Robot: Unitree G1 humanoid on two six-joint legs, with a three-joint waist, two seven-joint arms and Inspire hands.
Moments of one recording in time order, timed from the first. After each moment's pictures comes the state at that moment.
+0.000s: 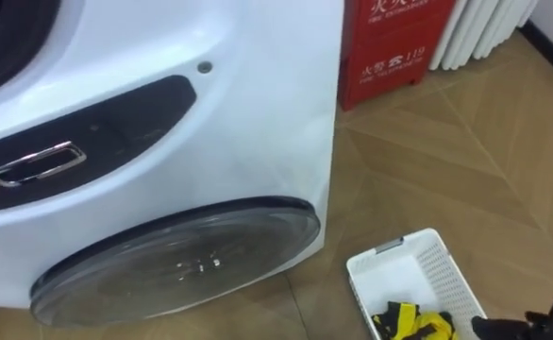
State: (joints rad) left arm 0.11 0.35 -0.36 0.99 -0.20 -0.11 0.23; right arm -0.20 -0.52 0.07 1.05 0.21 -0.11 -0.46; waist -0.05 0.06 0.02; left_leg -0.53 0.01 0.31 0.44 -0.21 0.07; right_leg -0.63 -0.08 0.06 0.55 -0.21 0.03
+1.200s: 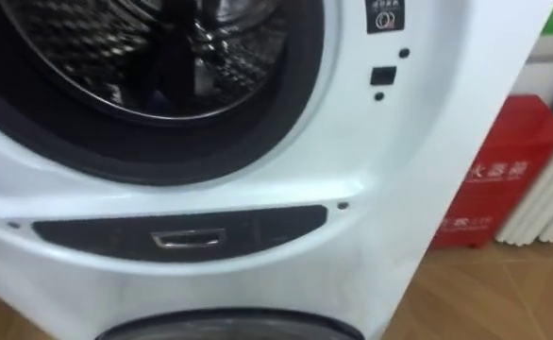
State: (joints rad) left arm 0.16 0.24 -0.12 1.08 0.03 -0.09 0.14; right arm 0.05 -0.27 0.24 1.14 0.07 -0.08 -0.15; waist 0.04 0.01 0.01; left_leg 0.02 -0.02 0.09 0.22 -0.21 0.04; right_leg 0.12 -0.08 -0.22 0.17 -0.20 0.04
